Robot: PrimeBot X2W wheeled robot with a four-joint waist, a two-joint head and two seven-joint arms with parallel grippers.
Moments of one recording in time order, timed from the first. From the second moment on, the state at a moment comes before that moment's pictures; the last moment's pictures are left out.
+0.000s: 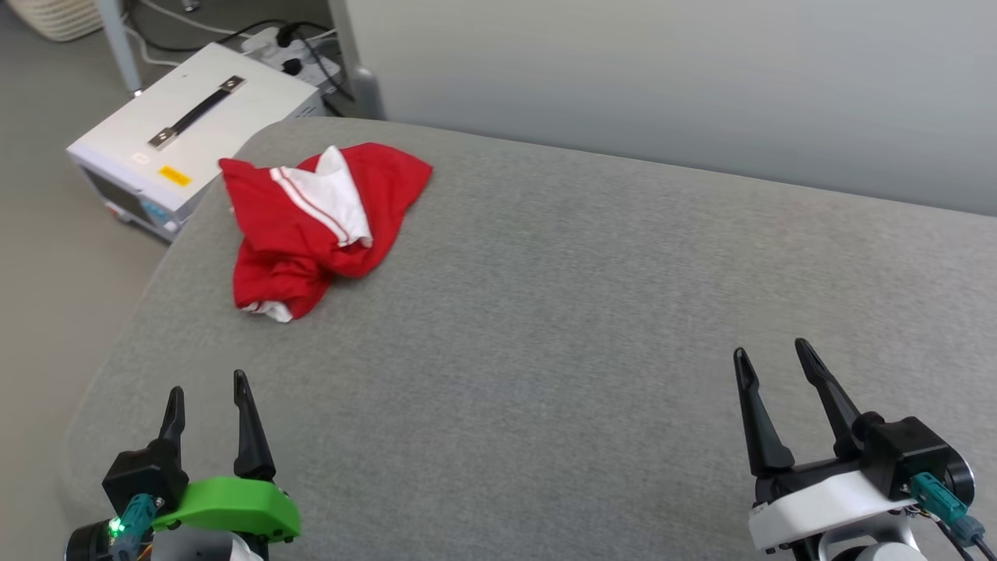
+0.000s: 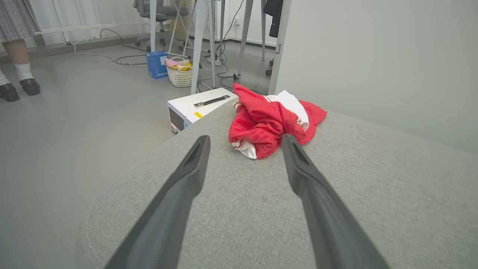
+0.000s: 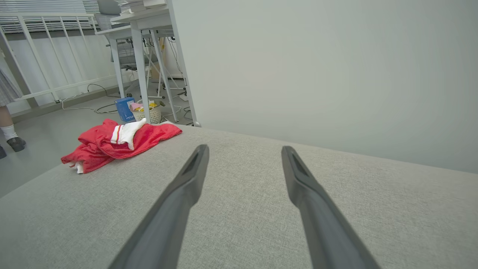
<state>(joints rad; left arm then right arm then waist) 0.02 0.05 0.12 0.10 -0.18 0.03 -0.21 0.05 -0.05 0.08 -0.04 0.14 0.13 -0.21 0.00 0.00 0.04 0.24</state>
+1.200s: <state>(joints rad) -0.37 0.21 0.21 0.26 -0.21 -0.10 -0.25 -0.01 -0.13 0.12 -0.08 0.15 0.13 -0.25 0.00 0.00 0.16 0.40</state>
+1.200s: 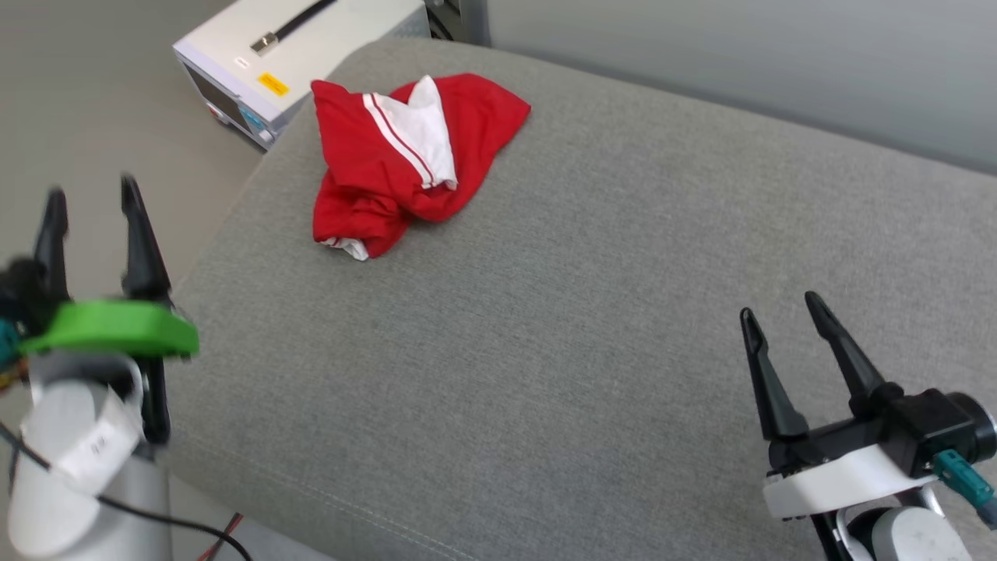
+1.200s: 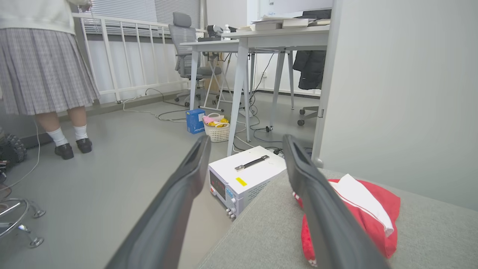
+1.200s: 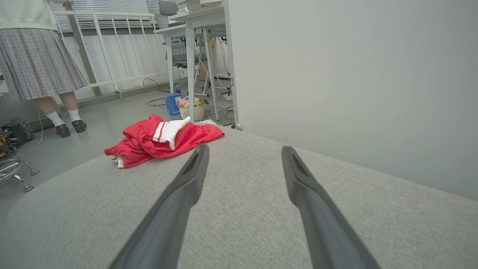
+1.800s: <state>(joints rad) -1.01 0.45 -0.16 0.49 -0.50 -0.13 0.24 -0.15 -0.20 0.11 -0.13 0.14 0.13 -0.25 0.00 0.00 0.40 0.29</state>
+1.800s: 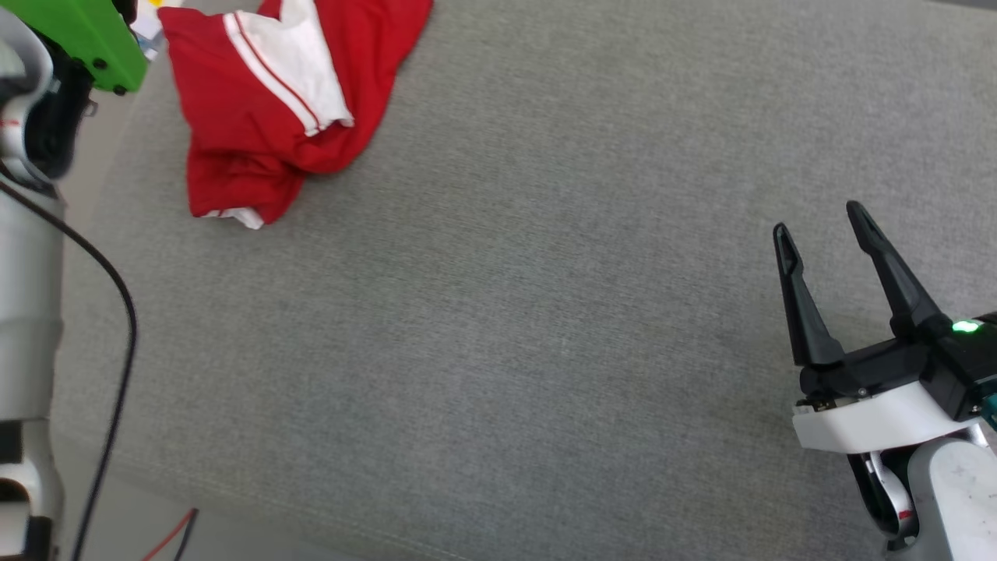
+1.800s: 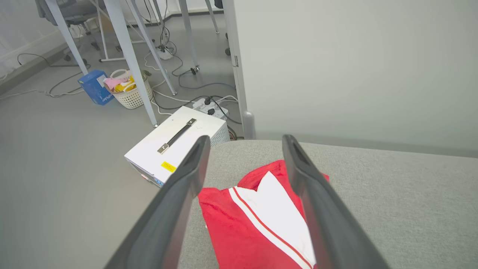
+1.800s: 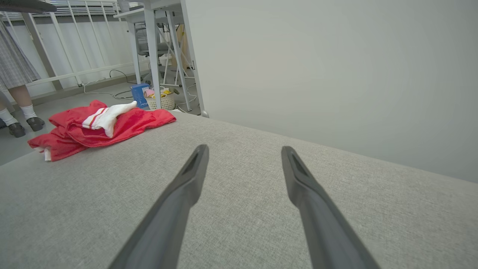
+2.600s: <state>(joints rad) -1.14 0.55 -0.50 0.80 -0.75 -0.13 0.77 -0.22 -0.20 0.11 -0.16 0.13 0.13 -0.25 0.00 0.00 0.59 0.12</state>
